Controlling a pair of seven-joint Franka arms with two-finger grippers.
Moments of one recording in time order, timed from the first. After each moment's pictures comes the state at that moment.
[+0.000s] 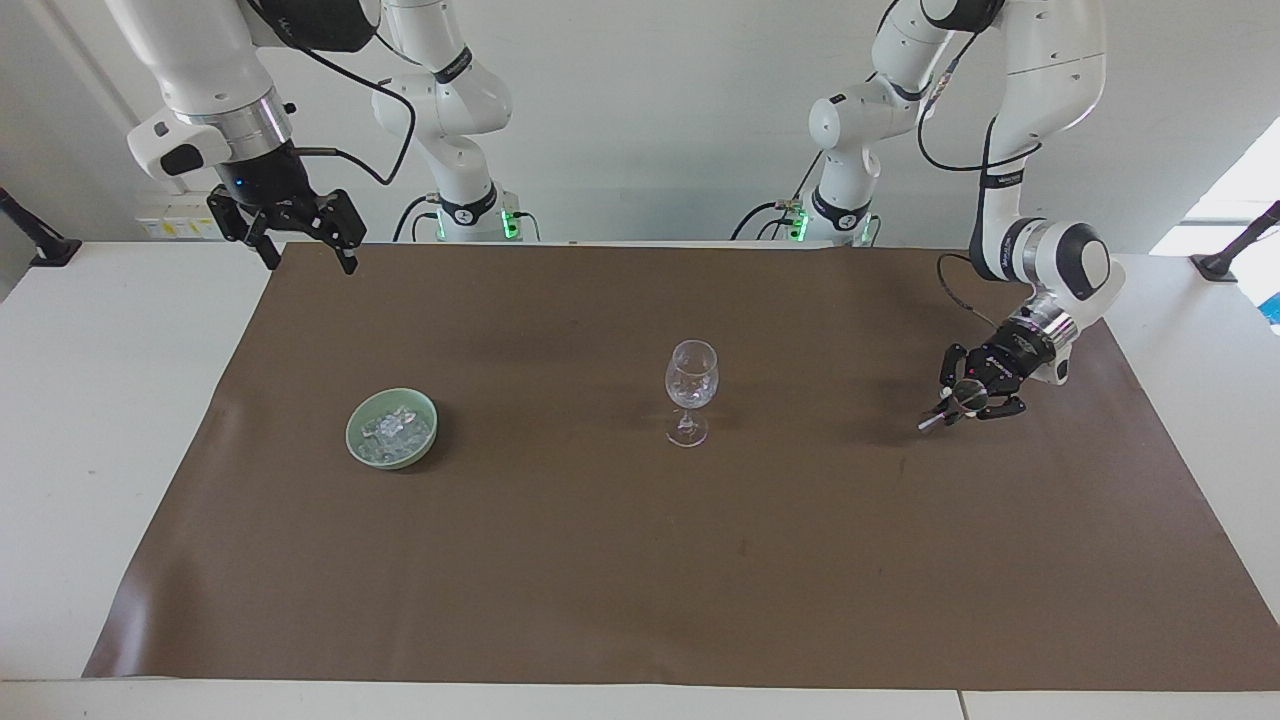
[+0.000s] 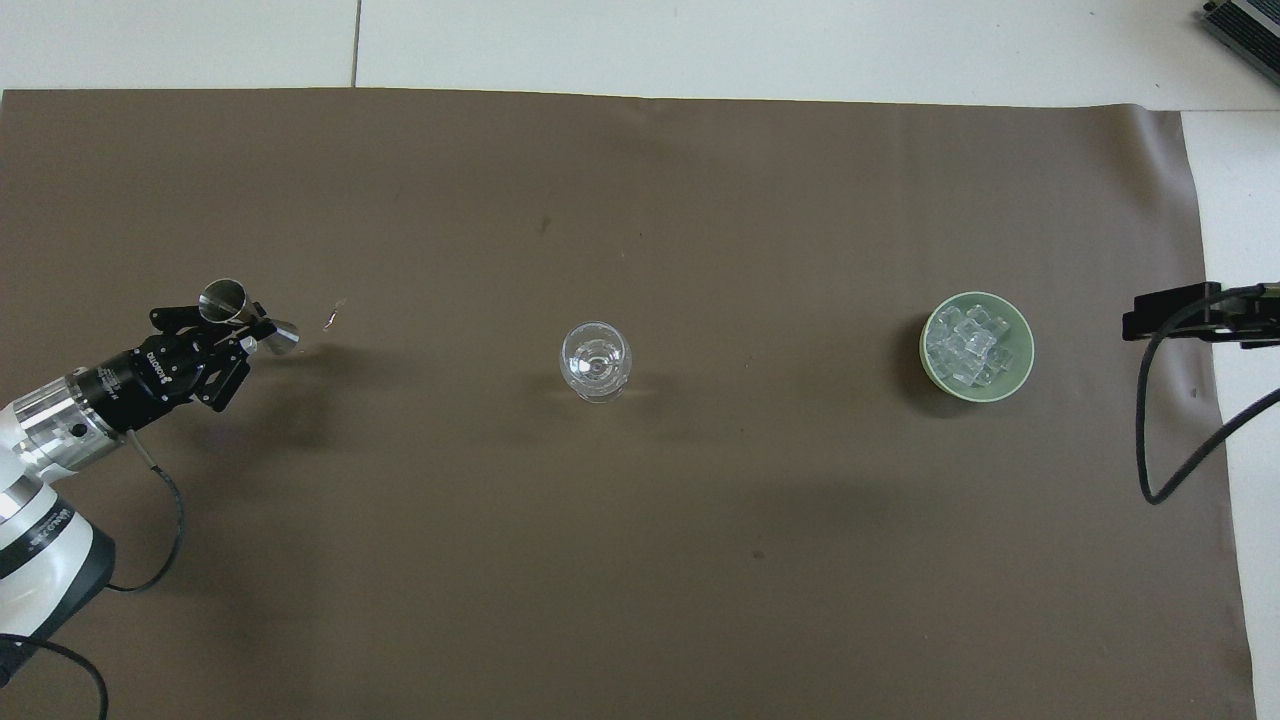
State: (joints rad) left arm 0.33 0.20 -0.02 -2.30 -1.65 1.92 -0.78; right arm 0.06 -0.08 -0.10 -1.65 -0.01 1.64 0.04
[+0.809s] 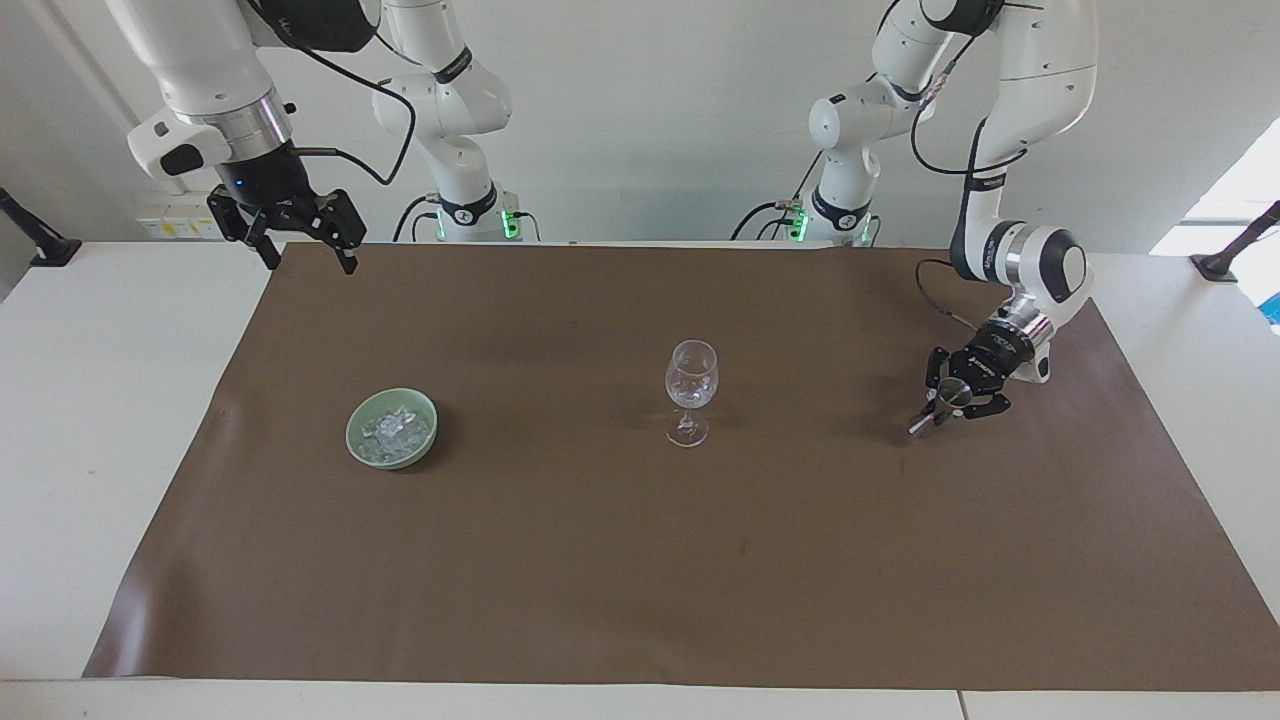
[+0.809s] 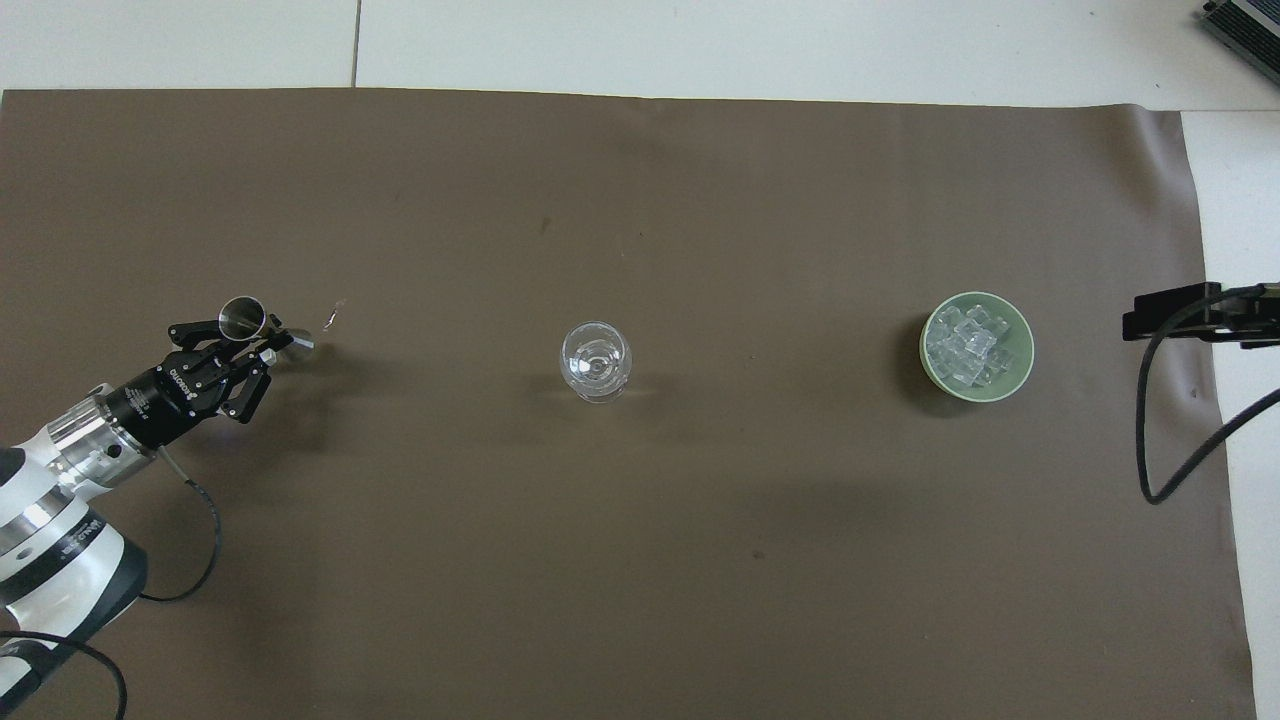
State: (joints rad) left arm 0.32 0.21 -0.03 -2.36 -1.75 1.93 -0.63; right arm 0.06 -0.08 -0.10 -1.65 -0.01 1.64 0.04
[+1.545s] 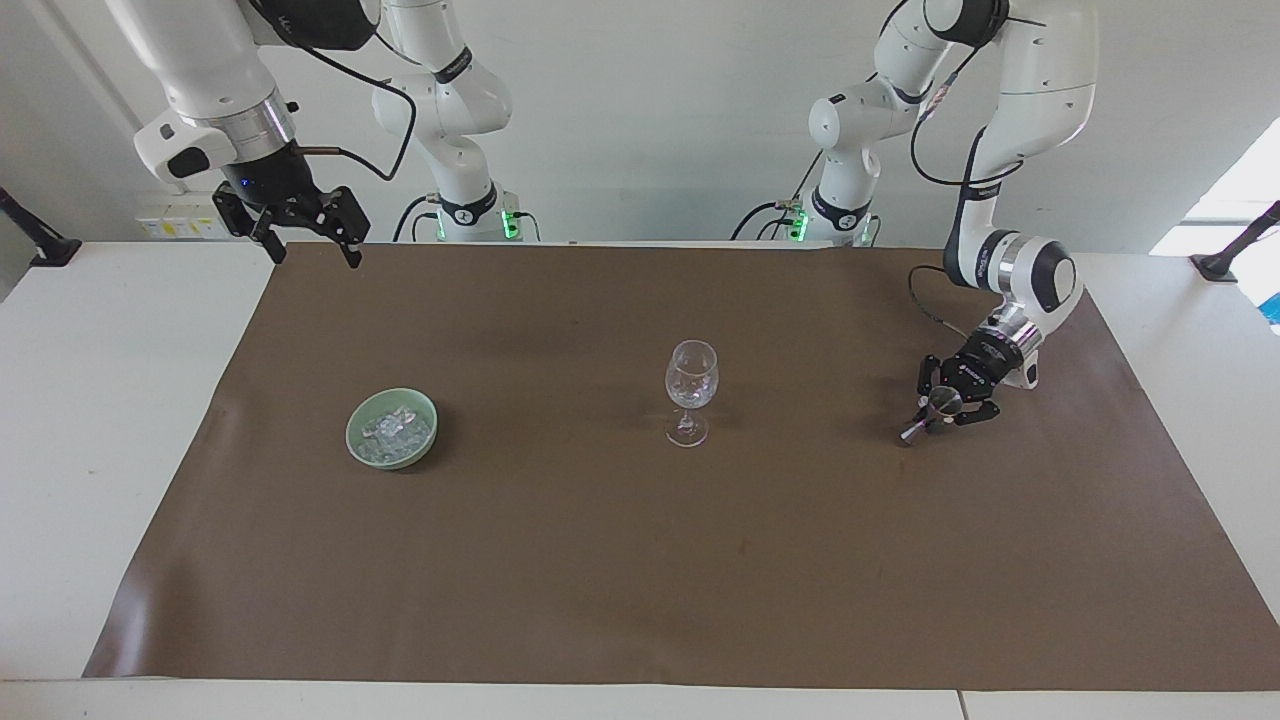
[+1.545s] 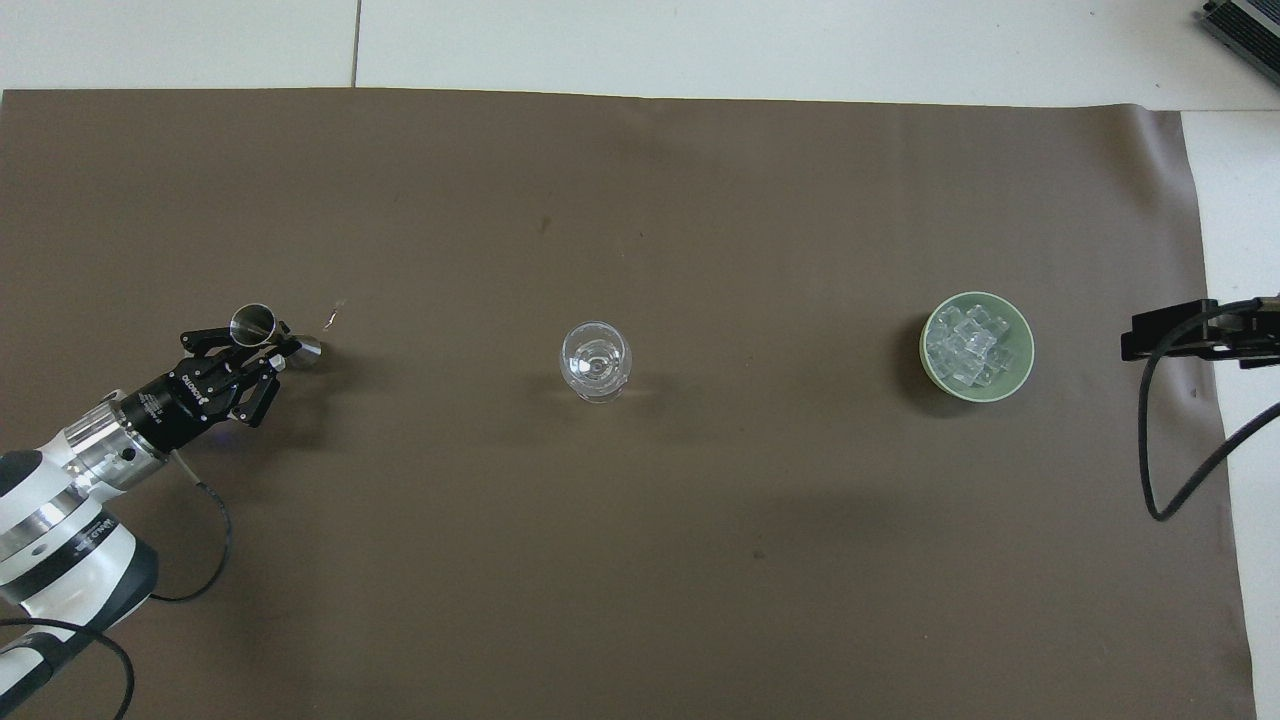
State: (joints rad) left arm 0.32 0.25 -0.03 -2.35 -1.76 1.93 -0.60; right arm 0.06 -0.08 -0.10 -1.65 -0.01 1.59 0.04
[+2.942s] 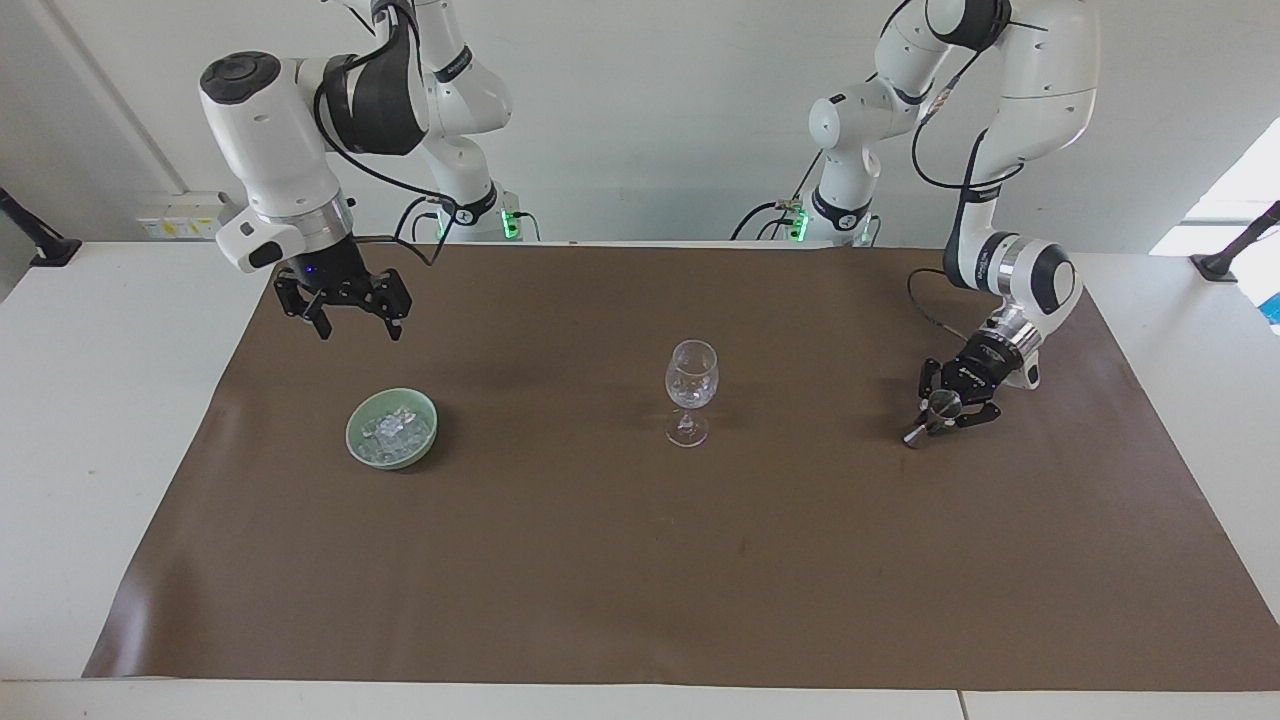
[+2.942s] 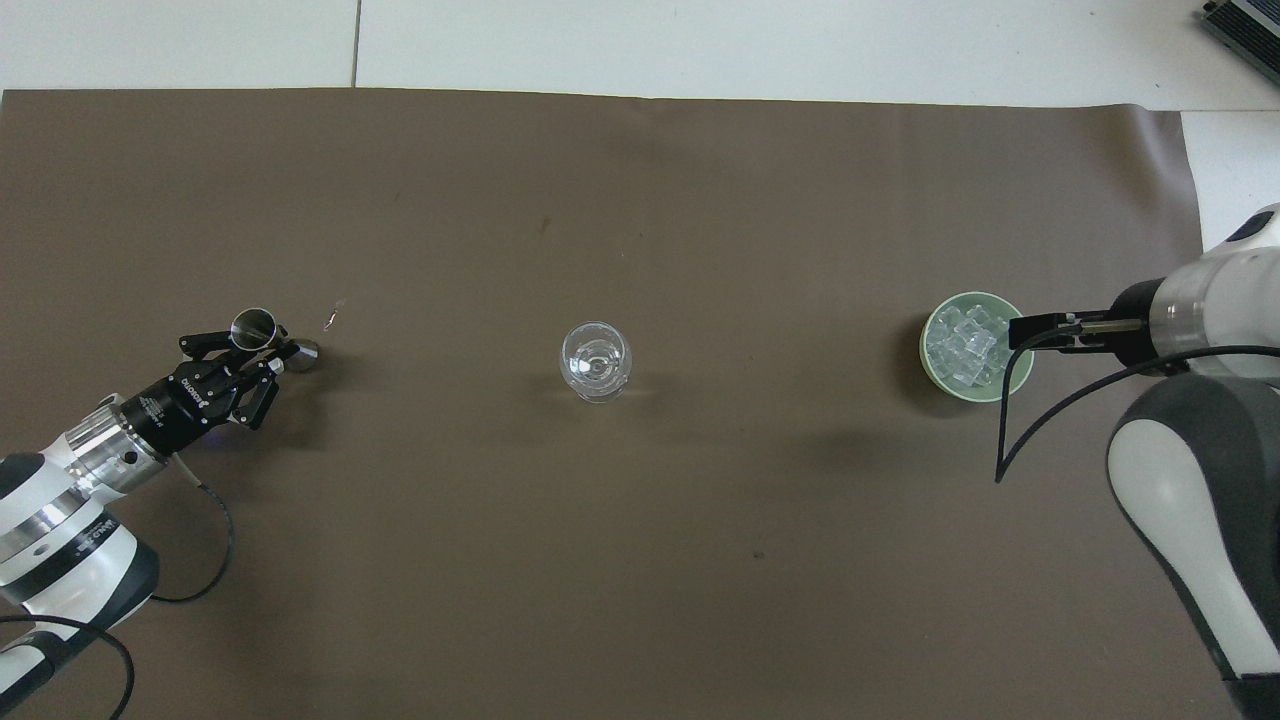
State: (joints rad) left arm 0.33 0.27 -0.02 -2.35 -1.76 1.95 -0.56; right arm 0.10 -0.07 -0.10 -2.00 -0.01 2.05 0.00
